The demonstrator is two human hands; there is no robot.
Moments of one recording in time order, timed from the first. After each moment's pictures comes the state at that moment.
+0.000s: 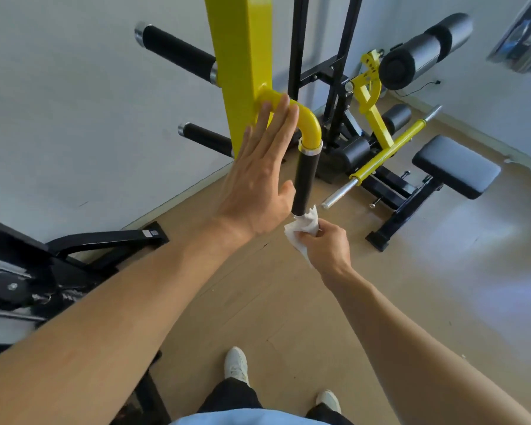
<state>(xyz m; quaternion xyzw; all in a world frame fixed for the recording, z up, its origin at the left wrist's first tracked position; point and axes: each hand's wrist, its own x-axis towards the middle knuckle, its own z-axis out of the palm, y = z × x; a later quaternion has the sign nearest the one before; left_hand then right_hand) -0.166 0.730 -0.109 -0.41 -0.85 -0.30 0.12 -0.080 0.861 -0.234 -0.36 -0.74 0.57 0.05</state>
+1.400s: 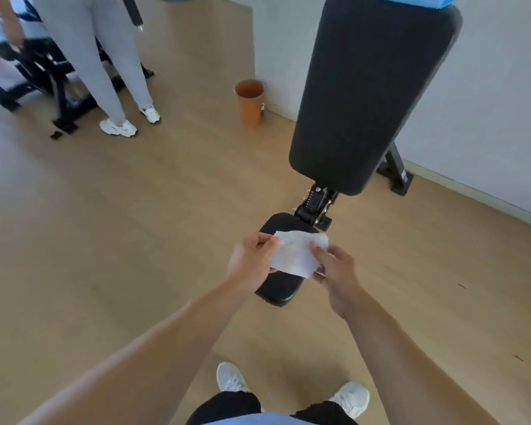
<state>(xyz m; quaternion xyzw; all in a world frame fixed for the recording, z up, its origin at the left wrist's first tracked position) 0.415 0.357 -0.233 0.51 -0.60 -0.61 0.09 0.290 0.471 -0.277 -0.05 -0.69 0.57 -0.44</state>
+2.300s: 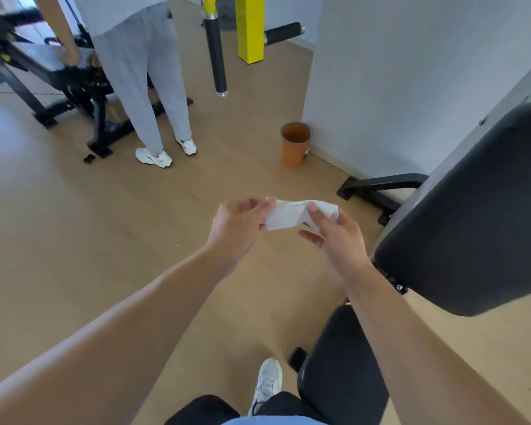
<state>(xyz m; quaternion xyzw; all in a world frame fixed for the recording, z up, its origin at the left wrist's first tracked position) 0.411 -0.028 -0.162 0.49 -0.61 -0.60 0.20 0.272 0.076 -0.192 0.16 -0.62 0.66 -0.40</state>
